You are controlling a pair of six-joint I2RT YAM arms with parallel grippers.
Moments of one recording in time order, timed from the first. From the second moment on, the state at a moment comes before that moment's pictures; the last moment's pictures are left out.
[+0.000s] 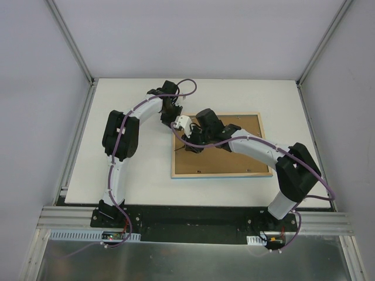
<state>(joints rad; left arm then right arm) -0.40 2.22 1.79 -0.77 0.20 -0.05 0.79 1.66 1.17 -0.29 -0.36 -0.36</state>
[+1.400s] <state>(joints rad) -0.41 2.21 1.77 -0.76 0.20 -0.06 0.84 1.71 1.17 -0.30 -0.25 -0.41</state>
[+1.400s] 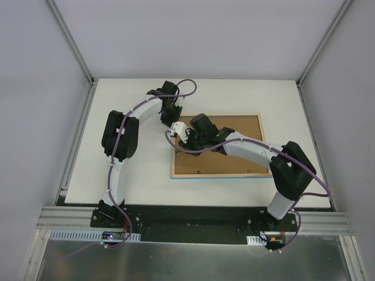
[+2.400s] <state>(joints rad) -0.30 2.16 1.70 -0.79 0.17 0.02 0.24 1.37 1.31 -0.97 -0.30 -0.80</state>
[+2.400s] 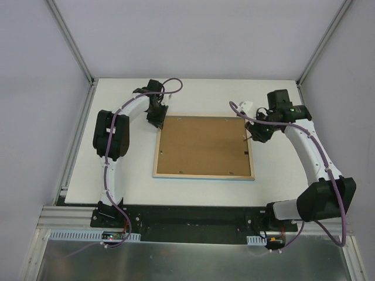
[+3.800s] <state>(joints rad) -0.21 2.11 1.68 -0.79 0.18 0.02 -0.14 2.05 1.67 -1.19 -0.17 -0.35</state>
